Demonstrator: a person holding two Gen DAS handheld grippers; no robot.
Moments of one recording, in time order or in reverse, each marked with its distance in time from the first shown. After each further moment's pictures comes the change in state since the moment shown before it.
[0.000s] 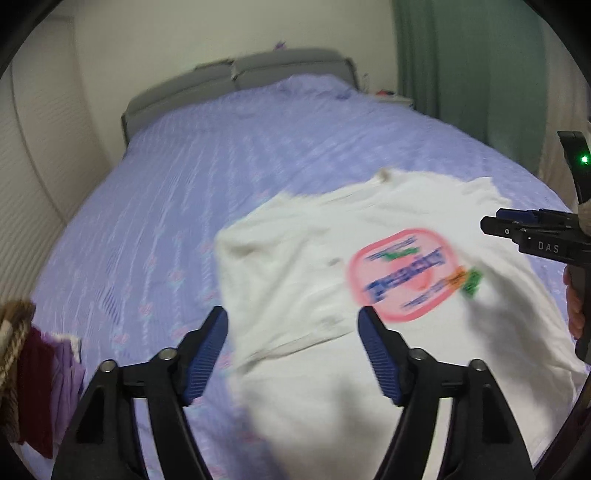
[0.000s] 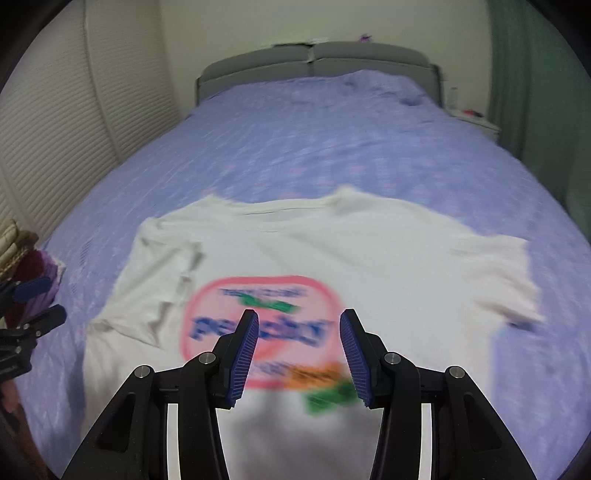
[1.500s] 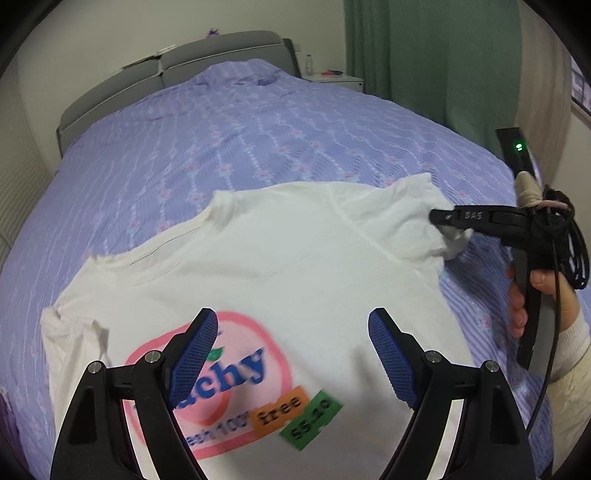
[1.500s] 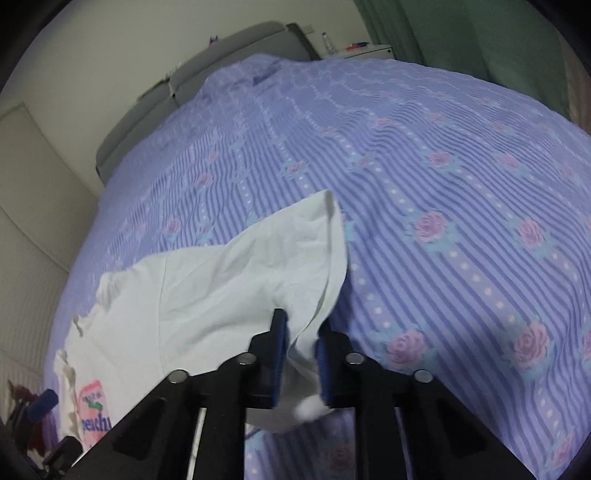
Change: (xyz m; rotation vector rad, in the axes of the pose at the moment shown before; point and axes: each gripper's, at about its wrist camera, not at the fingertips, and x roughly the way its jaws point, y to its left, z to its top) left arm 0.115 -0.198 0.096 0.045 0.091 -0.133; right arm 0.086 -0.272 0.006 0.472 0.026 -0.025
